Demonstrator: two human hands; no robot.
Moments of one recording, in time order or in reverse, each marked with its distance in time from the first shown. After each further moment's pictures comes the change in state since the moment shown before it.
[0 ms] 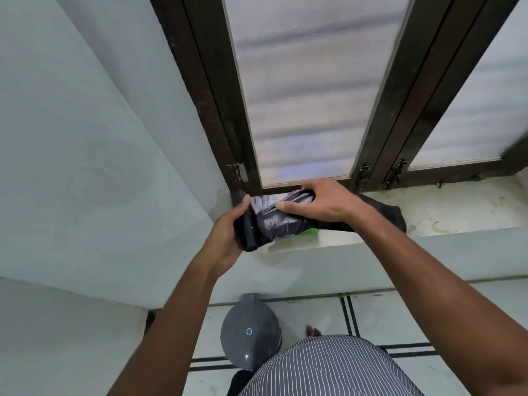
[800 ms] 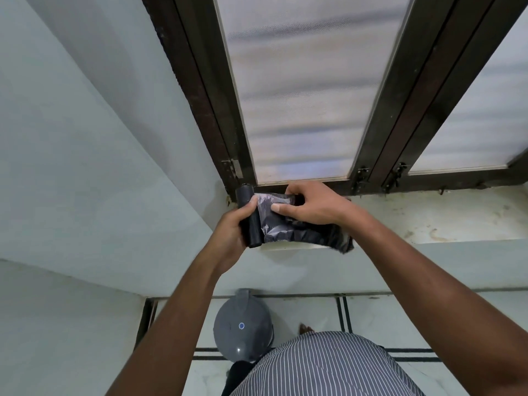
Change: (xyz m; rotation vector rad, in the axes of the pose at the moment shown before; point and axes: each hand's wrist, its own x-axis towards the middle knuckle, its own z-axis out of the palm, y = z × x) left_hand 0.012 -0.018 0.025 0.060 -0.044 0.052; right_hand 0.011 0.010 0.002 0.028 -0.107 -0.067
